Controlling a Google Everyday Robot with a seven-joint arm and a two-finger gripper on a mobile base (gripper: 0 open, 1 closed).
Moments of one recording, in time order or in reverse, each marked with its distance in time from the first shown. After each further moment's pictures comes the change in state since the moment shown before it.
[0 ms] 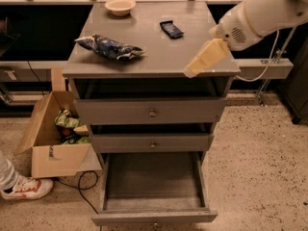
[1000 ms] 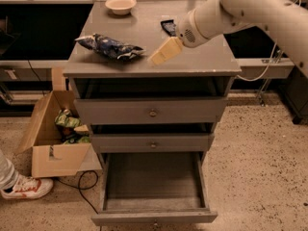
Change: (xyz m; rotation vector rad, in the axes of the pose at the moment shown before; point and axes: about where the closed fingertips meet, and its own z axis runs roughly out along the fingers) arm -0.055 -0.041 0.100 0.039 -0.114 0.007
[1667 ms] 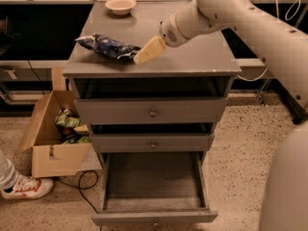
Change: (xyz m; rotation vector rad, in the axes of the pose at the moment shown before) arm -0.020 -0.007 0.060 -0.044 -0.024 0.002
